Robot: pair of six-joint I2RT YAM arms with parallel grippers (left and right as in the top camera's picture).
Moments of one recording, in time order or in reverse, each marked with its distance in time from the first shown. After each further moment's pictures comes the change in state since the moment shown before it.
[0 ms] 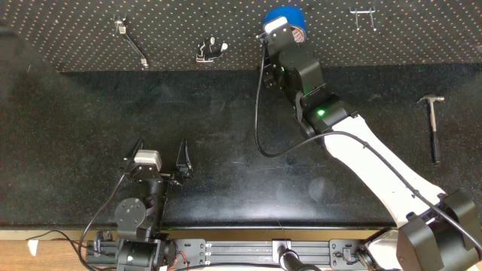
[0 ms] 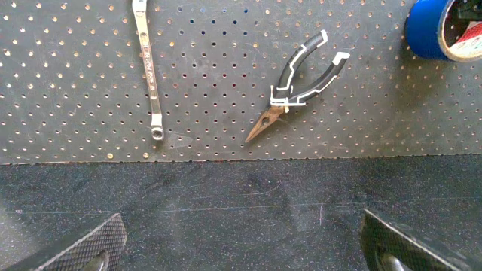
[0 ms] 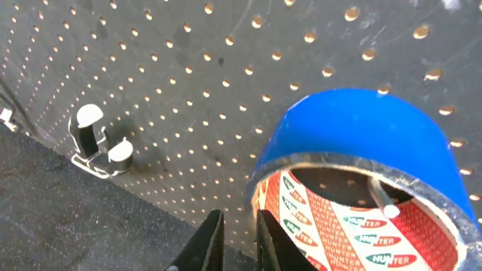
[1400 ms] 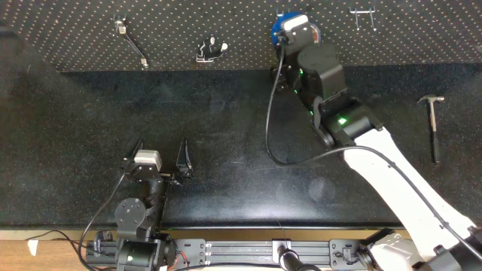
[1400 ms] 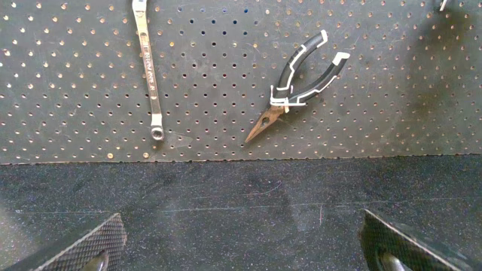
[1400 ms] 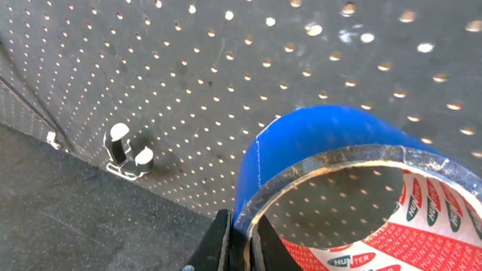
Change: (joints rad) left arm 0.000 0.000 0.000 0.000 0.000 0.000; right arm -0.028 -0.135 0.000 -0.116 -0.051 0.087
